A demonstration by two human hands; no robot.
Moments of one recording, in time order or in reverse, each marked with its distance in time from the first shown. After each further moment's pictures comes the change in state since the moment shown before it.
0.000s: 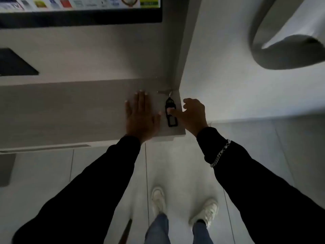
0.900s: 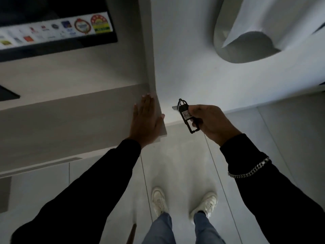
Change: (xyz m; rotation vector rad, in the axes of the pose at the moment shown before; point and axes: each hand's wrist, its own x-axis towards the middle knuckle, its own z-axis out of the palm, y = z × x) left_hand -0.001 0.073 -0.027 -0.203 -0.100 0.240; right_hand -0.043 0.025 -0.118 0.822 -0.181 0.277
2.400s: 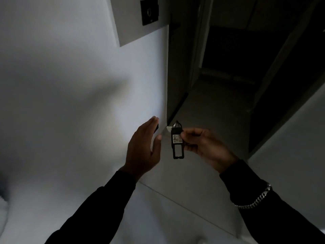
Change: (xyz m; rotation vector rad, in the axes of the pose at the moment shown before) left_hand 0.272 0.846 0.234 -0.449 0.073 1.041; right_hand -0.147 -0.186 -0.801 0.331 0.570 -0.445
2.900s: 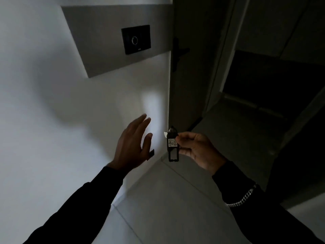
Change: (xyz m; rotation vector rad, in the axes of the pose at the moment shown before) left_hand 0.227 0.001 0.154 0.260 0.071 -0.116; right_hand 0.234 -0.101 -0.200 -0.006 -0.206 0.040
